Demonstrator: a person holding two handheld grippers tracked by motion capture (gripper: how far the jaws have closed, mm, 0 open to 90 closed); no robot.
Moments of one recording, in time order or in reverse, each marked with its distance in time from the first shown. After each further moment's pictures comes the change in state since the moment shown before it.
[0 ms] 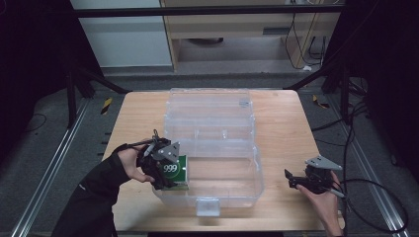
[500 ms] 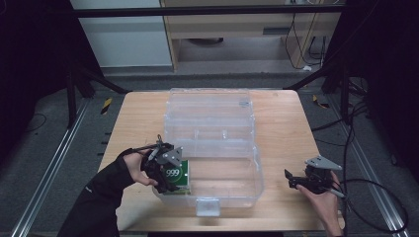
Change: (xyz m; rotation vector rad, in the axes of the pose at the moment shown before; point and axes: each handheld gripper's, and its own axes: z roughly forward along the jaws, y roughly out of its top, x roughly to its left) left arm 0.000 -0.006 0.024 0.002 -0.032 -0.029; right arm 0.000 0.000 0.000 0.002 0.001 -0.002
